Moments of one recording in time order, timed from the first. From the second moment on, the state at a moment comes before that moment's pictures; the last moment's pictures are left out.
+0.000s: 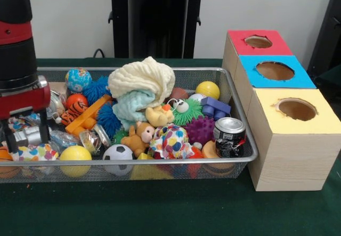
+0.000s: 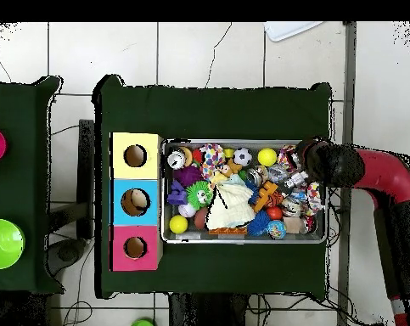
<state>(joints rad) -1.01 -0.40 0.74 1.32 -0.76 0.78 1.02</state>
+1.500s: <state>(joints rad) -0.98 -0.34 0.72 1.31 -0.65 0.94 1.02</state>
